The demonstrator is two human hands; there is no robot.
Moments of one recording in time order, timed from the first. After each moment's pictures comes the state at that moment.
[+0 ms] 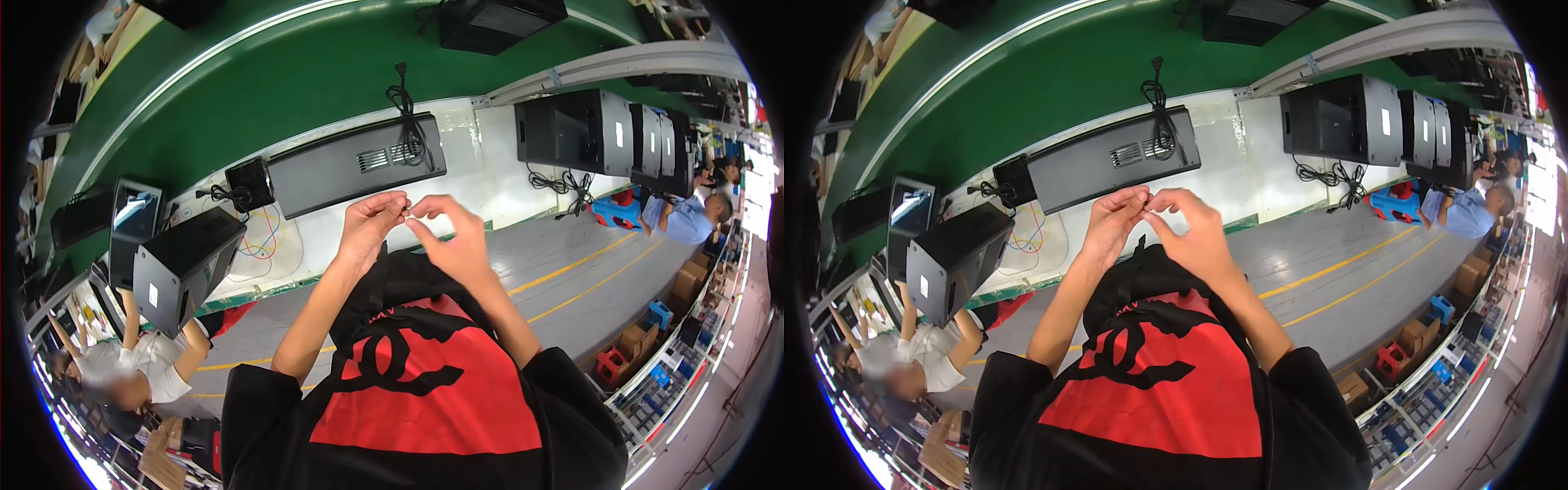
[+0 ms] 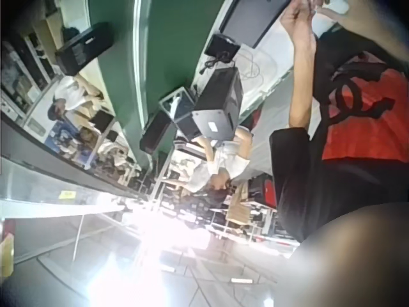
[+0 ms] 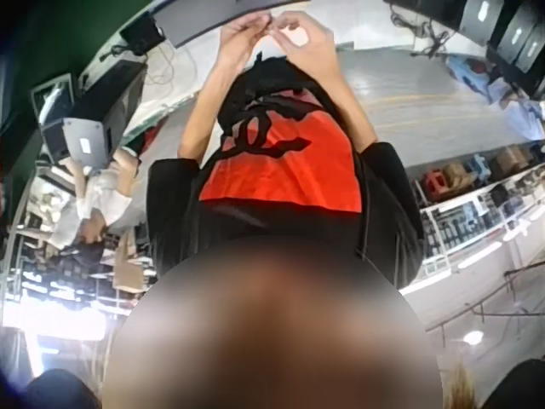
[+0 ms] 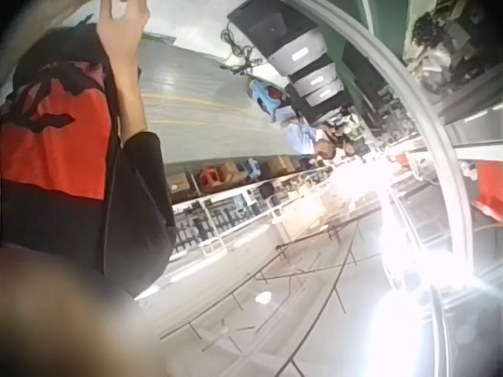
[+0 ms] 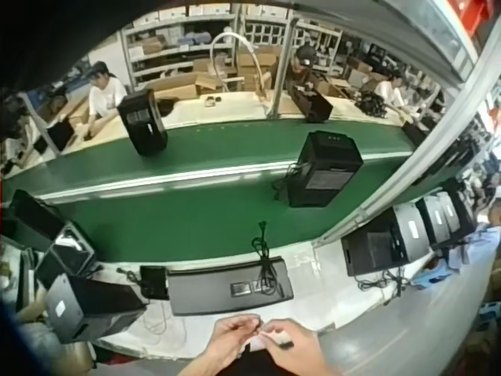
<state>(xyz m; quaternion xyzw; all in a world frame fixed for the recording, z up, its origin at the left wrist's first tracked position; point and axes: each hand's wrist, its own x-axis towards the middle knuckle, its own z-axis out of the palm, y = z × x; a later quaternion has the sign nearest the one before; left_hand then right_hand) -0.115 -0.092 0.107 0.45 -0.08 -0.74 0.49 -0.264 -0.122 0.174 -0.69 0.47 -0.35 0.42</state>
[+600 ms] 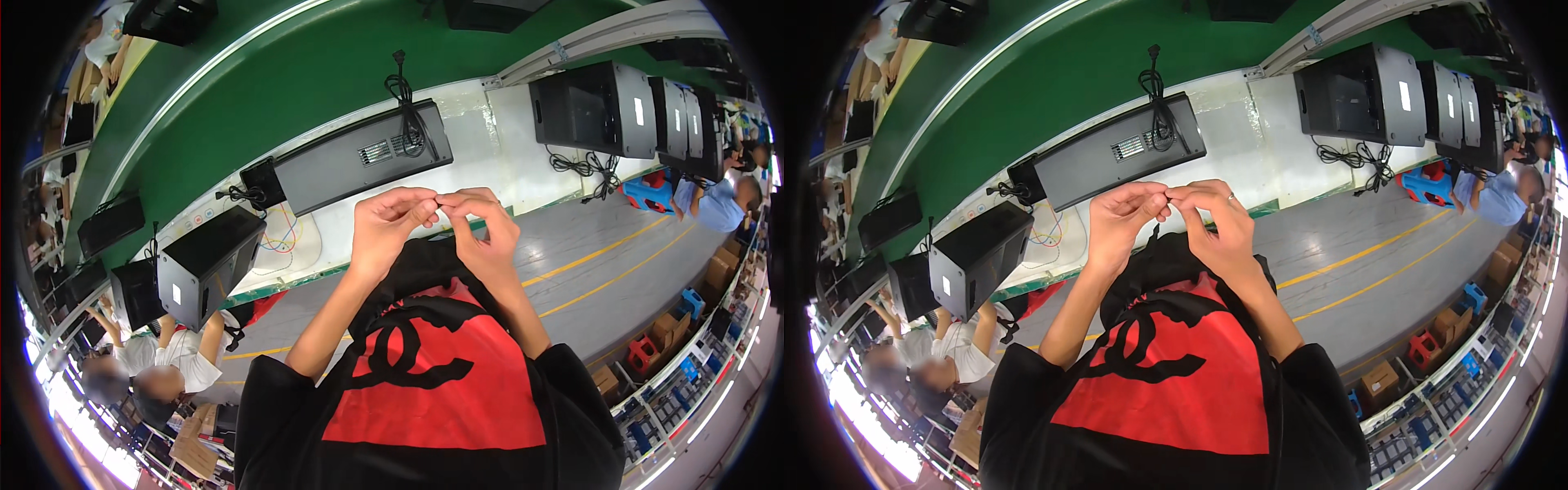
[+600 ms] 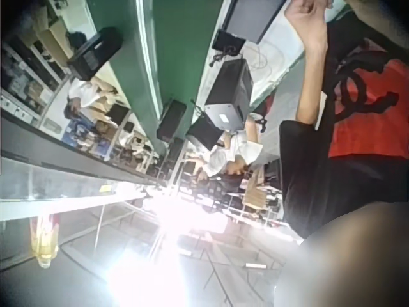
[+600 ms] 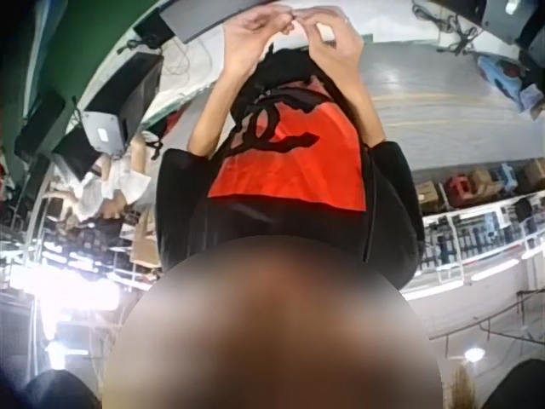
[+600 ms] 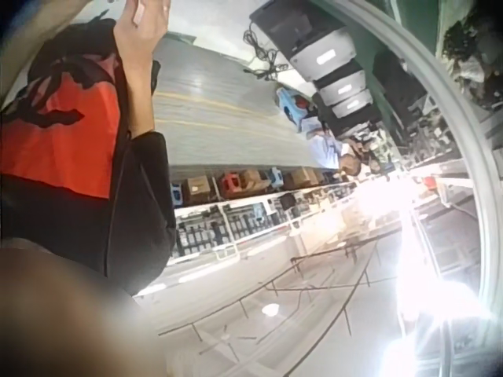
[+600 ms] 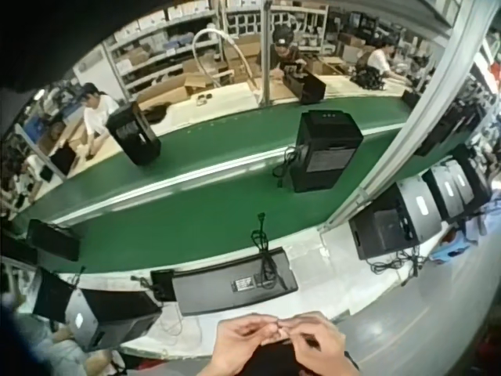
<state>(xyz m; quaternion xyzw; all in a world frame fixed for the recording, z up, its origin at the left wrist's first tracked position) -0.150 -0.110 0.172 0.48 -0.23 -0.68 0.50 -0.304 -0.128 0.166 -0.68 0.44 -0.49 0.33</state>
